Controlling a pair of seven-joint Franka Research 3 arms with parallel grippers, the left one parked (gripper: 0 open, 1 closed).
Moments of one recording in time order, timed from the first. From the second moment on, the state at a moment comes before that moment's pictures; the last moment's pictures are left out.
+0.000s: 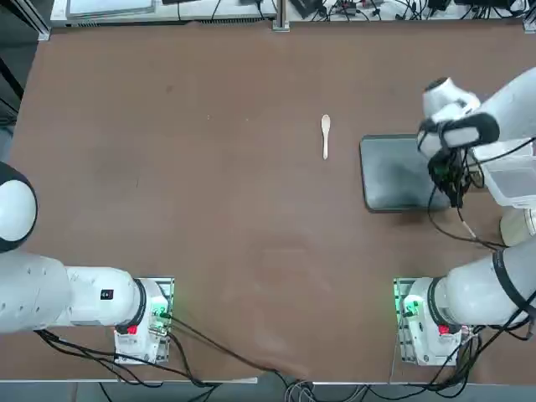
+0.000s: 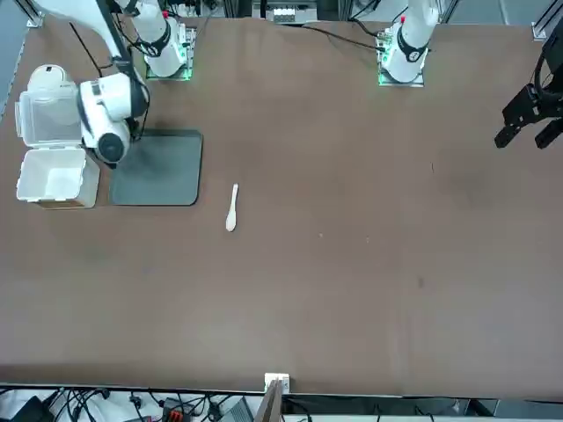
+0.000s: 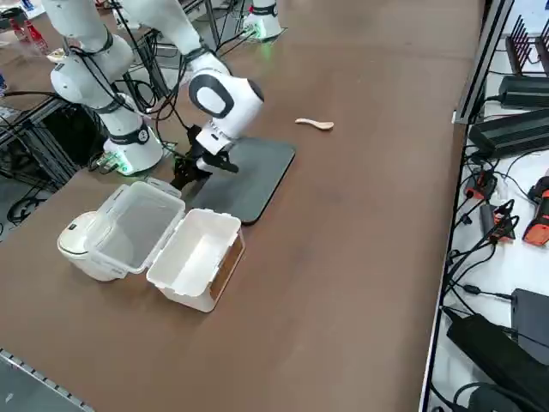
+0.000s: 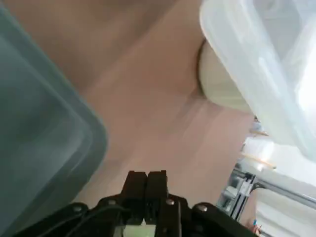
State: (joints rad) arm 0.03 0.21 -0.02 -2.55 -0.62 1.92 1.17
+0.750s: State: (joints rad) arm 0.12 0.38 -0.01 -2.59 -0.90 1.80 1.58
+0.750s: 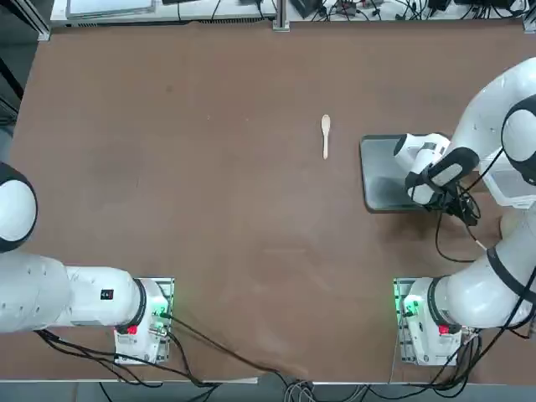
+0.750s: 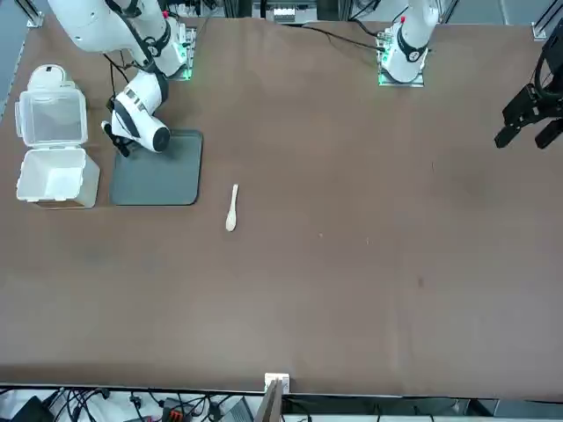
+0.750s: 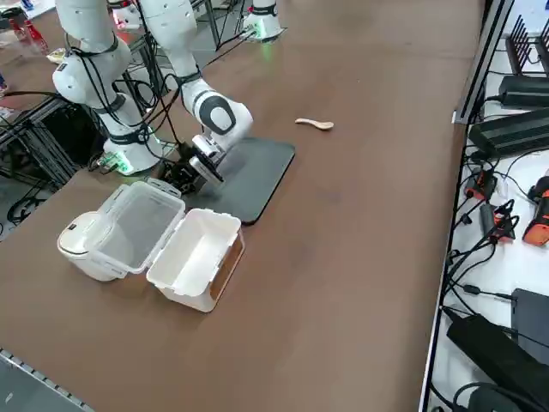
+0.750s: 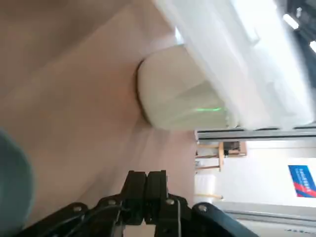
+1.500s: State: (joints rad) arm 0.12 0.33 -0.01 -2.57 -0.94 1.68 1.57
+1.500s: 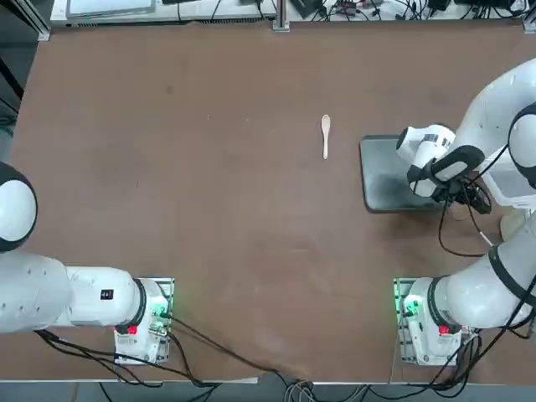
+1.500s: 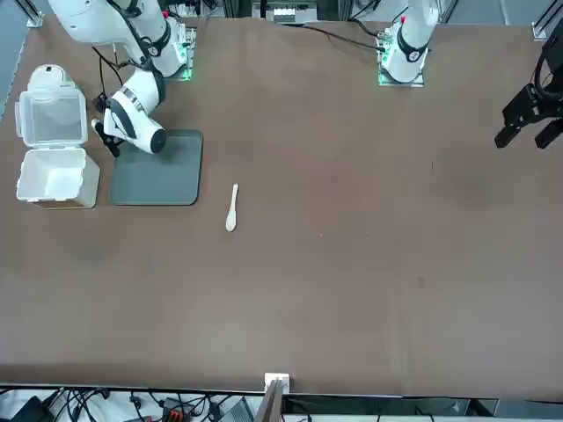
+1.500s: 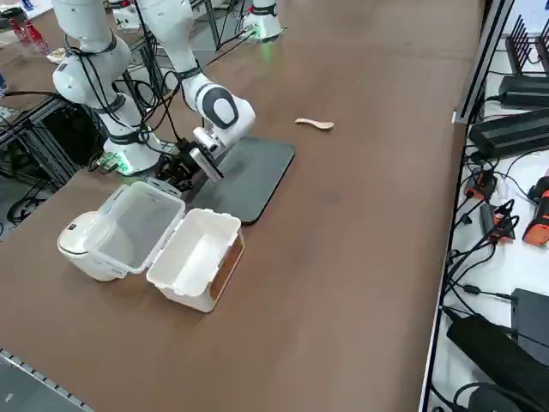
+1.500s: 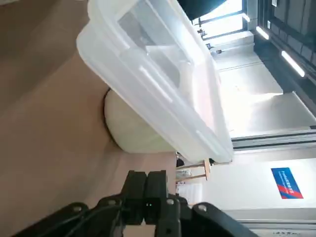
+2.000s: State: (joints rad) arm 0.11 0.33 -0.02 -2.57 -1.00 1.64 1.57
